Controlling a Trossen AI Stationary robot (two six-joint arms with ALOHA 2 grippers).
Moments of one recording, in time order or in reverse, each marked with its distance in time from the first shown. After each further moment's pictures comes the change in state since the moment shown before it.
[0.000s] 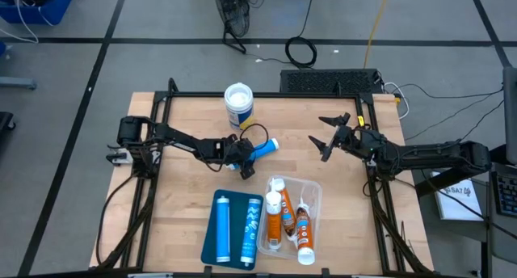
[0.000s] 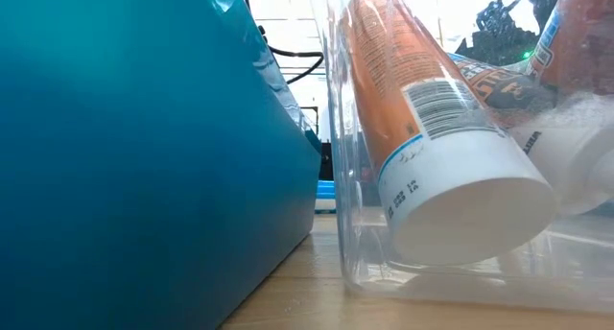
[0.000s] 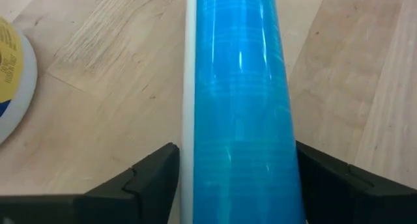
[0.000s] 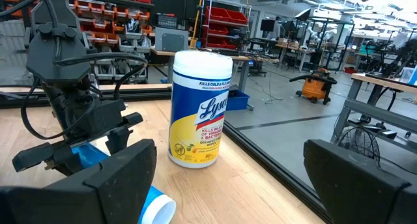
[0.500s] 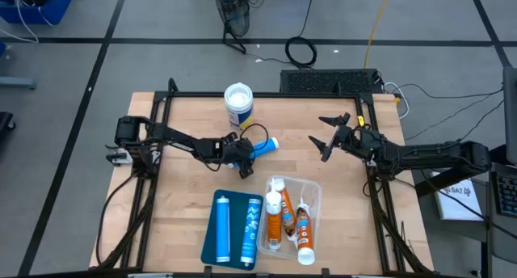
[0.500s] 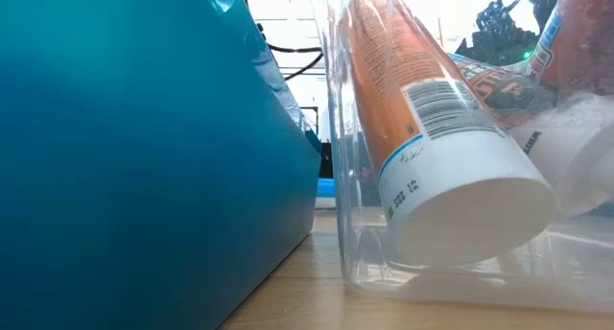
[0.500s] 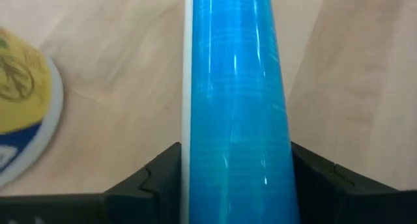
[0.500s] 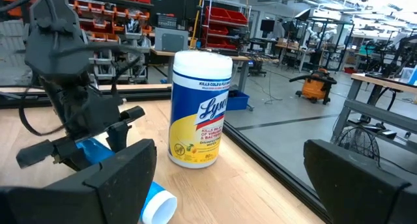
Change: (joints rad) left arm -0.005 -0.023 -0.002 -0.011 -0.040 0.089; right arm 0.000 0.000 0.000 0.000 0.000 0.000
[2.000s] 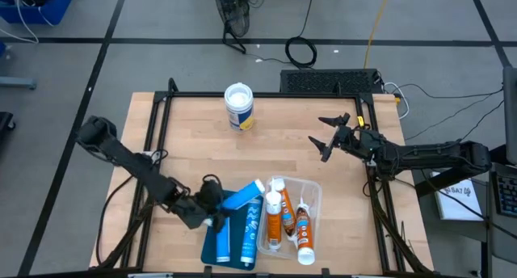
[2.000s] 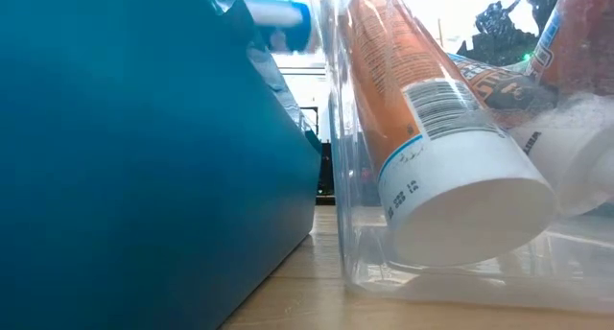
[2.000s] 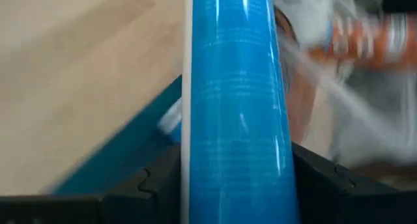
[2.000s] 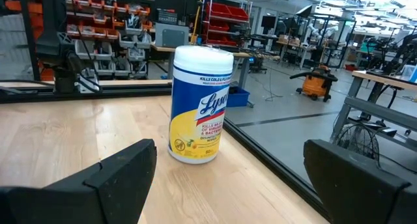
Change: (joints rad) left arm -0.699 -0.363 0.002 -0.187 -0.272 -0.784; right arm 0.000 0.000 0.000 -0.016 0.000 0.000
